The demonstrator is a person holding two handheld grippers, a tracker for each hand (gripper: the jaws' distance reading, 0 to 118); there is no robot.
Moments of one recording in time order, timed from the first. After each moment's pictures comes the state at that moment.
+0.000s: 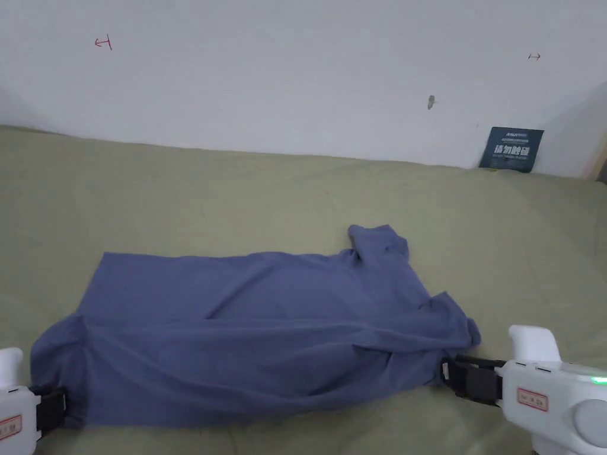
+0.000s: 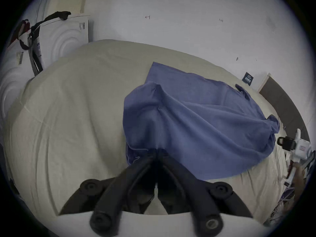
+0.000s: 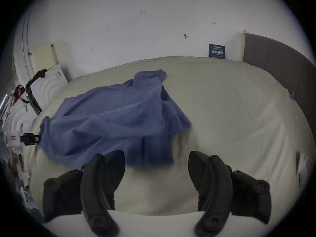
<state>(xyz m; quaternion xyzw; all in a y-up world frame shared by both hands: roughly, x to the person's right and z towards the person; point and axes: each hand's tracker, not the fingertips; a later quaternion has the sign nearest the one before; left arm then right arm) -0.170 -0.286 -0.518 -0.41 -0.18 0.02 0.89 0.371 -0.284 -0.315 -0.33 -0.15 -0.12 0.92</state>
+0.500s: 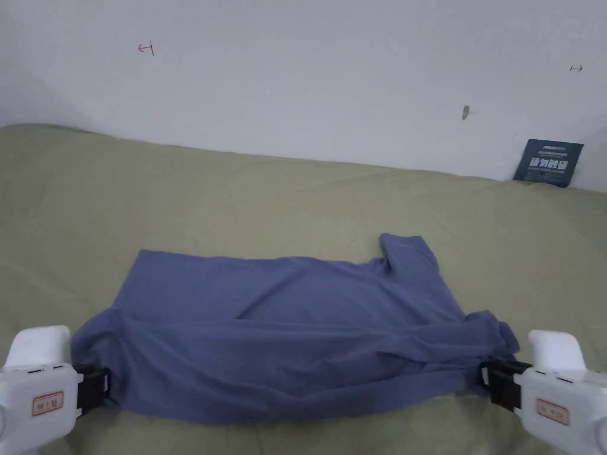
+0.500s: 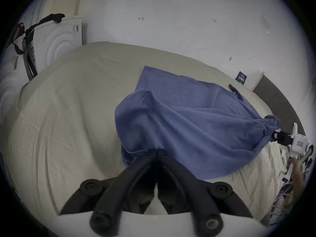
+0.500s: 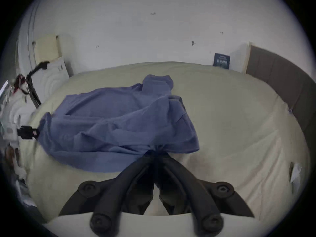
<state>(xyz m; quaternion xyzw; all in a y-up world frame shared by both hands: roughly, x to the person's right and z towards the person) -0.171 -0.267 -0.517 -0.41 -0.21 0.02 0.89 0.341 -0.255 -0.302 -0.32 -0.14 -0.11 0.93</state>
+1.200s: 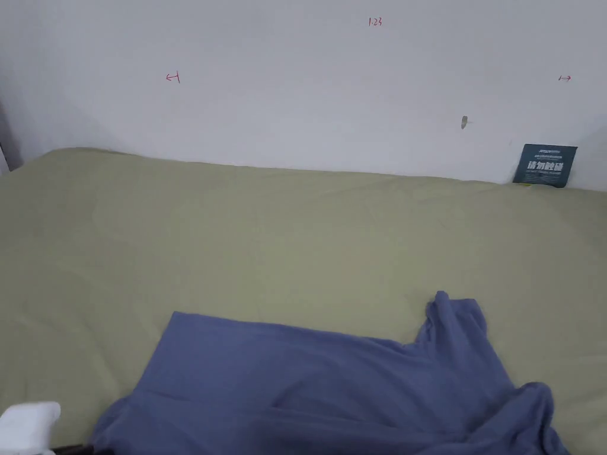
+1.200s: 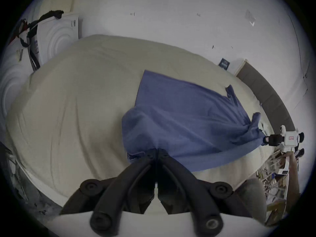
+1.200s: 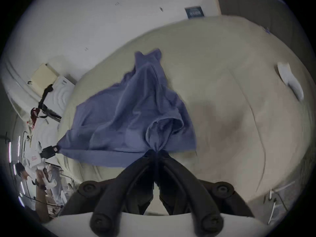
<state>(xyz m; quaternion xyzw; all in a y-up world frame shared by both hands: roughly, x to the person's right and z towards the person) -0.255 -0.229 -0.372 -0.46 -0.26 0.00 0.85 0.312 -0.236 -0.096 -0.44 -0.13 -0.31 0.83</state>
